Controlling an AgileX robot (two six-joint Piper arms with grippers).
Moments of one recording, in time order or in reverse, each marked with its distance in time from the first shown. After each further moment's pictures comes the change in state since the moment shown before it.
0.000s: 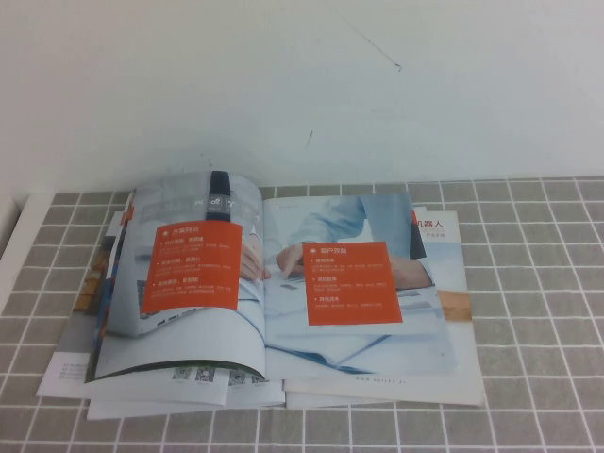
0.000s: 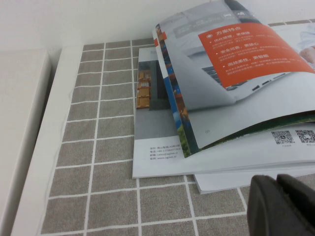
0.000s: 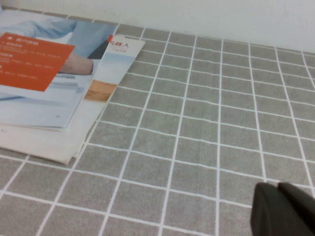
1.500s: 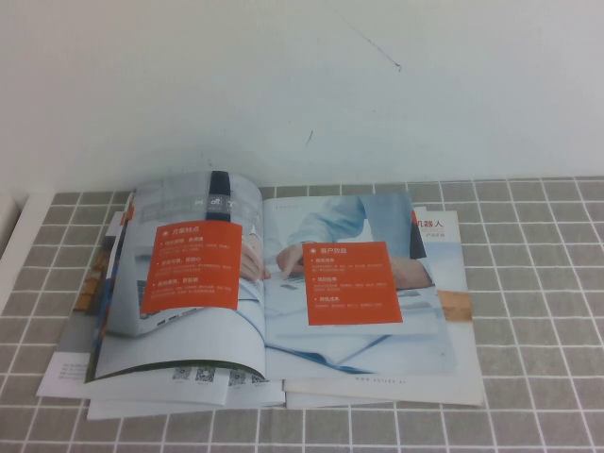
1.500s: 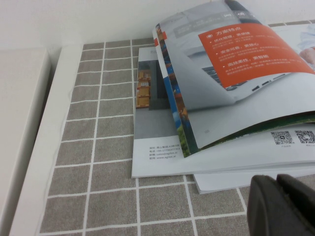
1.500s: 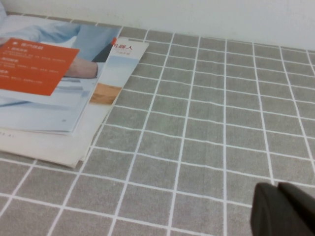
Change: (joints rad) right arm 0.000 0.000 0.001 0.022 0.000 0.000; left arm 0.000 0.000 0.000 0.000 0.000 -0.006
